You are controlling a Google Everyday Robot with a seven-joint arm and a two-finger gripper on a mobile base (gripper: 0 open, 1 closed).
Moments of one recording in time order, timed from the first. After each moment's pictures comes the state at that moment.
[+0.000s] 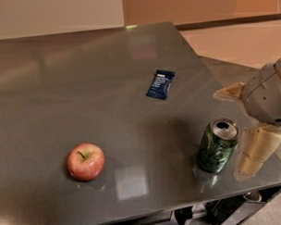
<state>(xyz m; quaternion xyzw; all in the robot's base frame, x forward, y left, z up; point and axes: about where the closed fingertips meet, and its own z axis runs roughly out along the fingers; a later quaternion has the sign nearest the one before) 0.384 -0.173 0.906 -0.67 0.71 0.10 0.19</state>
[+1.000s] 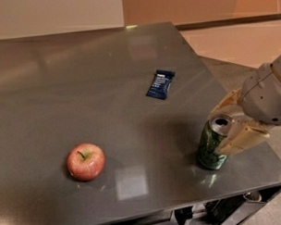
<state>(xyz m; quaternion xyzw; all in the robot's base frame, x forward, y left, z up) 0.386 -0.166 0.906 -0.67 0.71 0.11 0.19</state>
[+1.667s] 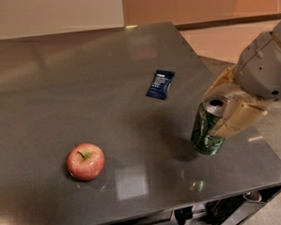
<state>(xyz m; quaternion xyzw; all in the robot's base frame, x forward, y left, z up) 0.393 -0.148 0.953 -0.68 0.70 0.10 0.20</state>
